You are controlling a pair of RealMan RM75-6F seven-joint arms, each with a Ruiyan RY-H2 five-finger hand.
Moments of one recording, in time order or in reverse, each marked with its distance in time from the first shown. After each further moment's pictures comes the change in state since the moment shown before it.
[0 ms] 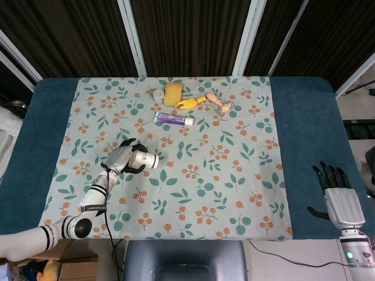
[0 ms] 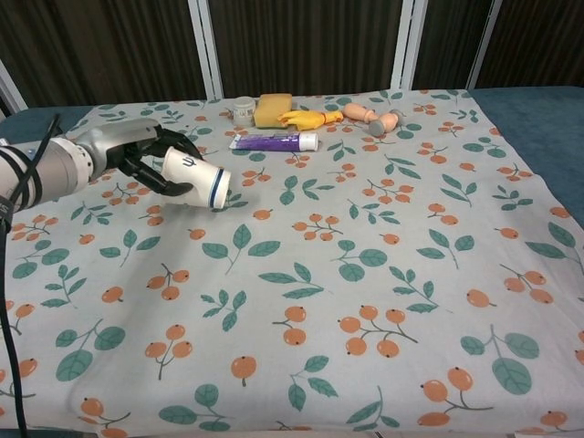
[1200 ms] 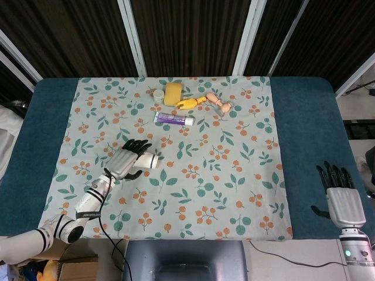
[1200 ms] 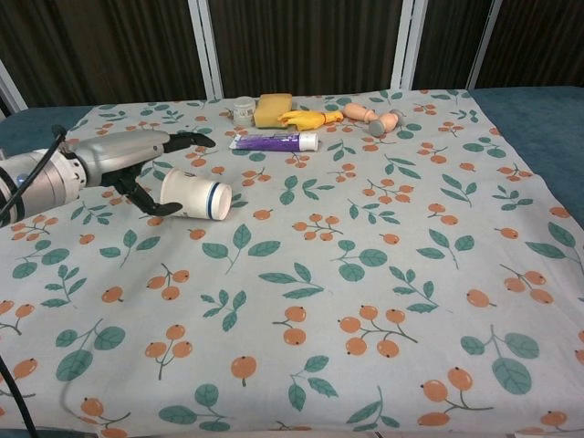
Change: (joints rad) left arm 0.025 -0.008 0.081 0.114 0.396 0.058 0.133; right arm 0.002 -0.046 0.008 0.045 0.046 0.000 -0.070
